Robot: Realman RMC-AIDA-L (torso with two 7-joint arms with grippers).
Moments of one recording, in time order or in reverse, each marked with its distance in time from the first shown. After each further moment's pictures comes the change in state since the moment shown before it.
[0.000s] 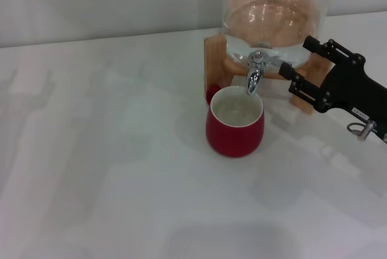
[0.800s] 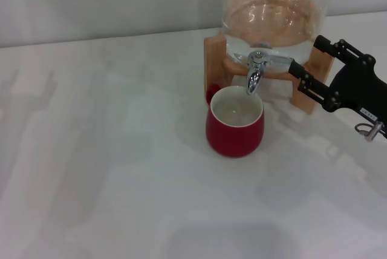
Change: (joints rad) left arm 0.004 -0.002 0.000 -0.004 0.014 -0.004 -0.003; right arm -0.020 0.000 0.028 0.000 0.001 0.001 -0.009
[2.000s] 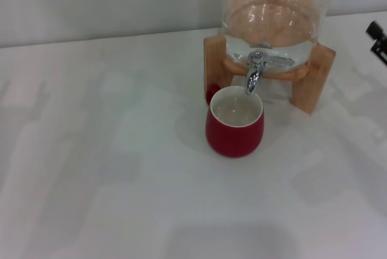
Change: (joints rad) left arm 0.041 -0.006 -0.013 0.055 -0.009 -0.143 0.008; right arm -0.059 -0.019 0.277 0.003 0.002 0.015 0.005
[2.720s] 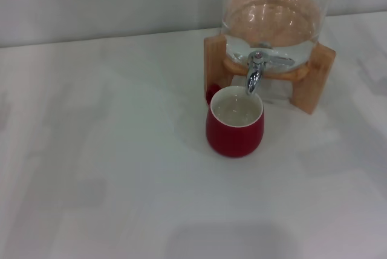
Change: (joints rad) left arm -0.137 0.007 -0.041 0.422 -0.261 -0.382 0.103; right arm 0.044 0.017 0.163 0.009 0.015 -0.201 -0.022
